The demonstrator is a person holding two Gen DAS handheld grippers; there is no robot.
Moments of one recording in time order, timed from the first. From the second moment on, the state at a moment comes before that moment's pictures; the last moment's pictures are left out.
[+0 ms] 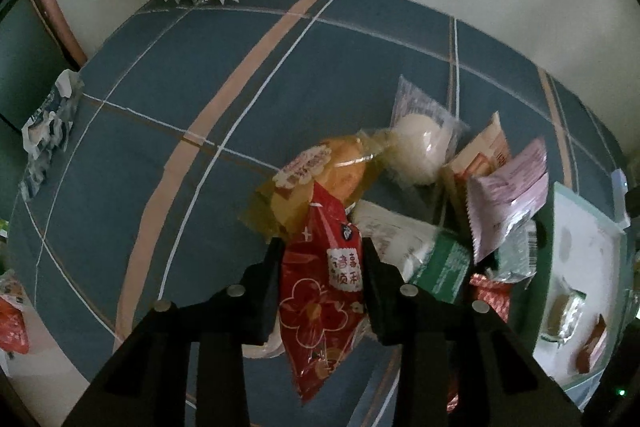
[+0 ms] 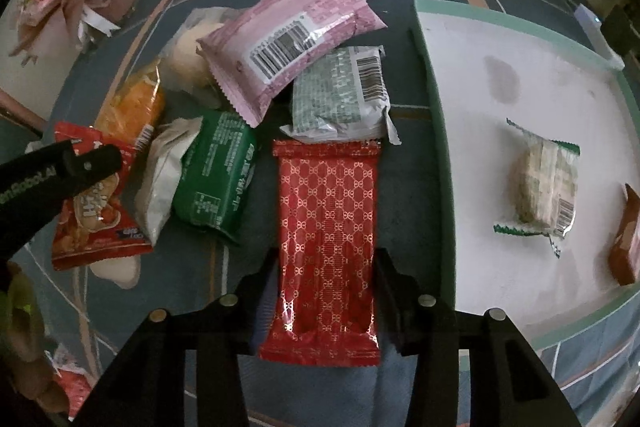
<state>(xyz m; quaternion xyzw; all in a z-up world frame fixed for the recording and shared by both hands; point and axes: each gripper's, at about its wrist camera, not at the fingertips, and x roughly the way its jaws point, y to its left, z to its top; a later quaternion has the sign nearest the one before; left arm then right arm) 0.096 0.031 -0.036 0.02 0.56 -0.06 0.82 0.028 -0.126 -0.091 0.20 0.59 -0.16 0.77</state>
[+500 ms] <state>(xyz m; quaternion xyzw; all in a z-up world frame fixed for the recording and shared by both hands) 0.088 0.038 0.001 -0.02 0.53 -0.07 0.85 0.003 -0.141 -0.039 0.22 0.56 -0.15 0.79</state>
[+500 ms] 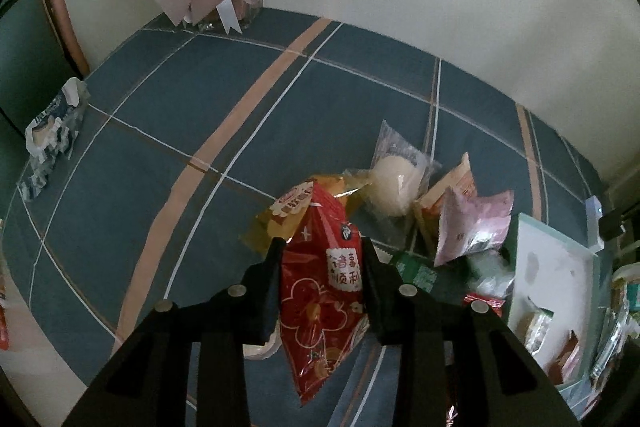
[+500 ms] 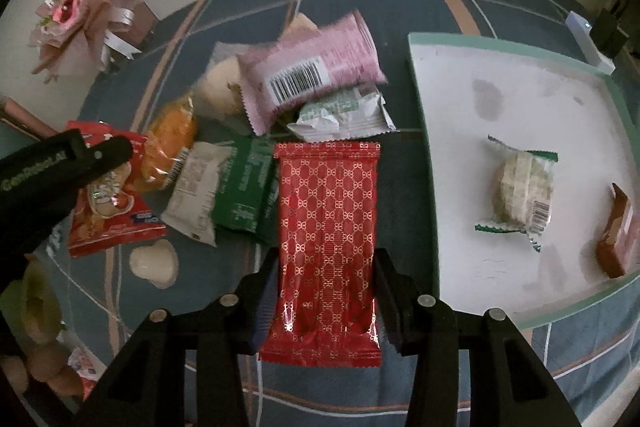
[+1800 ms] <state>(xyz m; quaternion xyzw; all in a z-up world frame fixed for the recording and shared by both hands) 0.006 -0.157 0.005 0.10 0.50 -0.30 0.80 -0.098 -0.311 -0.018 0.34 0.47 -0.35 0.74</state>
